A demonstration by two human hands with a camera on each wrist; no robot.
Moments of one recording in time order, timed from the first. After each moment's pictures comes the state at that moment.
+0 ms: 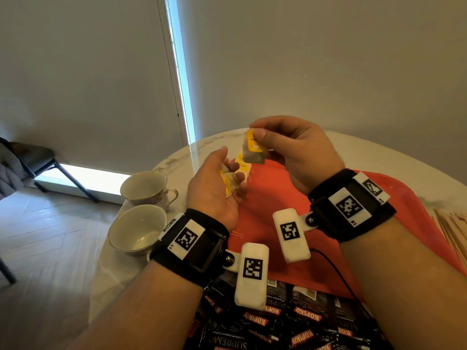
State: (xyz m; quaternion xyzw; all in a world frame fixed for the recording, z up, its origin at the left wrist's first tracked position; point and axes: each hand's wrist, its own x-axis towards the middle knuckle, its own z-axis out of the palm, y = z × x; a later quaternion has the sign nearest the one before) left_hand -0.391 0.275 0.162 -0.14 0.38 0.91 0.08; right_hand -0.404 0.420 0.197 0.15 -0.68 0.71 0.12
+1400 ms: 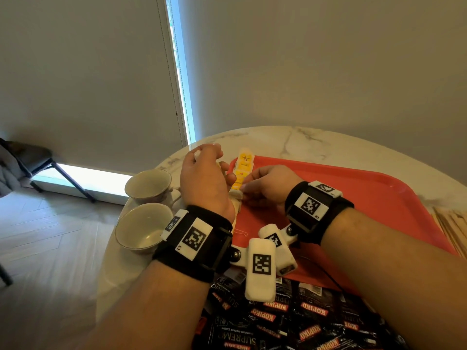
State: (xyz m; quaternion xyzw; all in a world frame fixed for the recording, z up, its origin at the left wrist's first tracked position) left_hand -0.388 0.270 0.172 -0.15 0.46 0.86 -0.12; right_hand -0.415 0.396 0.145 -0.10 -0.77 0.62 -0.10
